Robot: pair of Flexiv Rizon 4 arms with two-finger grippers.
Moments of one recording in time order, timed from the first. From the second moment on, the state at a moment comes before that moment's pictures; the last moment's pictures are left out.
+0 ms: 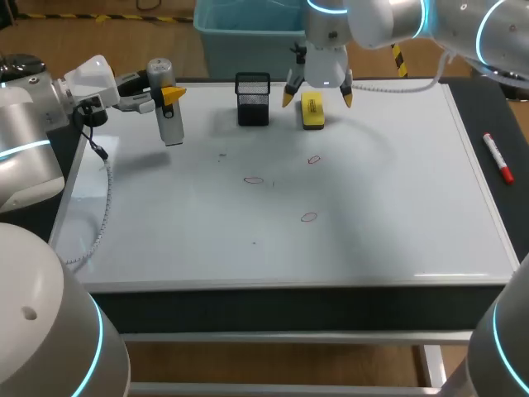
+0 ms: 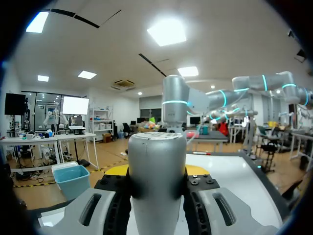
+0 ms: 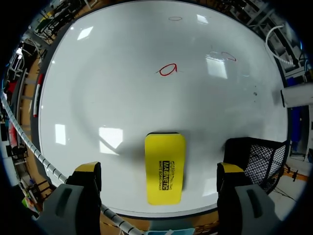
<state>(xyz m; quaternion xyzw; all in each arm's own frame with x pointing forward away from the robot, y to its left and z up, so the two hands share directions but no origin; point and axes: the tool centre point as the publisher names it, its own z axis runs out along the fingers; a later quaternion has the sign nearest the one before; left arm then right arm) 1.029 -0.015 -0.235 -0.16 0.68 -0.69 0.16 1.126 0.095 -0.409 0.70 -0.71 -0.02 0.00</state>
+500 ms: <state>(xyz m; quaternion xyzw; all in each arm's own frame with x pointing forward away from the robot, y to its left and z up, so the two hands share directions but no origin) 1.029 -0.015 -0.235 -0.16 0.68 -0.69 0.16 1.121 0.094 -0.418 0.70 -0.71 -0.01 0.01</state>
